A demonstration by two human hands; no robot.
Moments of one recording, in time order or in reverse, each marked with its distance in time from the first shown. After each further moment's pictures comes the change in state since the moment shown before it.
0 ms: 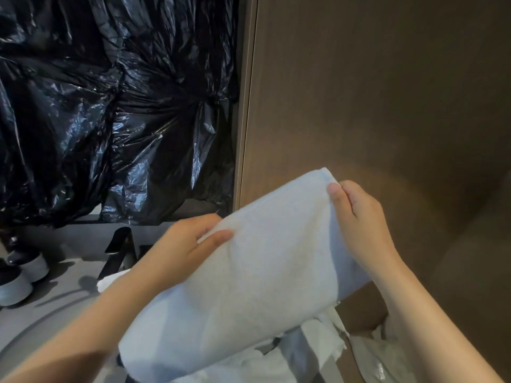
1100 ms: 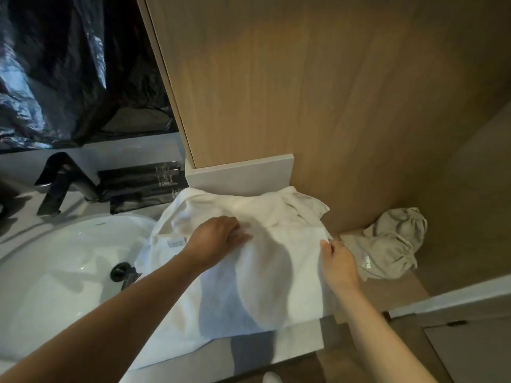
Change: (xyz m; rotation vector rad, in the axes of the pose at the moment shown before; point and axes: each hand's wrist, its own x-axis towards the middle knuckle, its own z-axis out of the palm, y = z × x) left_hand -0.032 -0.061 0.227 0.211 -0.429 -0.323; right_hand -0.188 0.247 0.054 -0.197 -0.285 0.936
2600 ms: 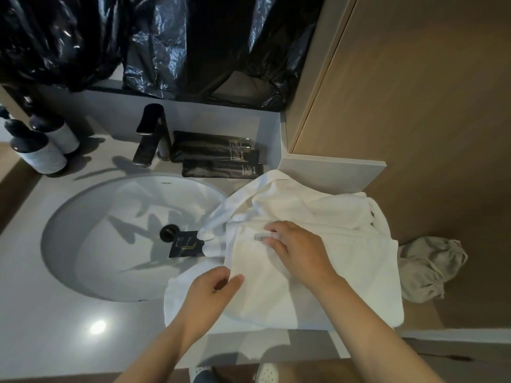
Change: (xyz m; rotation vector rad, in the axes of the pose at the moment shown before) left_hand -0.183 -0.102 0.003 -0.770 0.105 -0.536; right_hand -0.094 -0.147 0.134 -0.515 -0.308 -0.797
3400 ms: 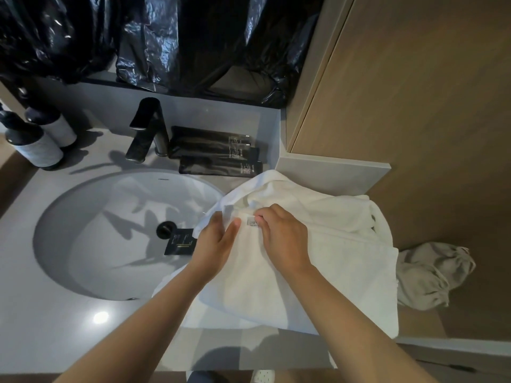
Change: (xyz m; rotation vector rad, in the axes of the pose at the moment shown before) left_hand 0.083 0.036 0.011 0.076 0.272 0.161; right_hand 0.032 -0.007 0.017 0.003 0.317 -0.066
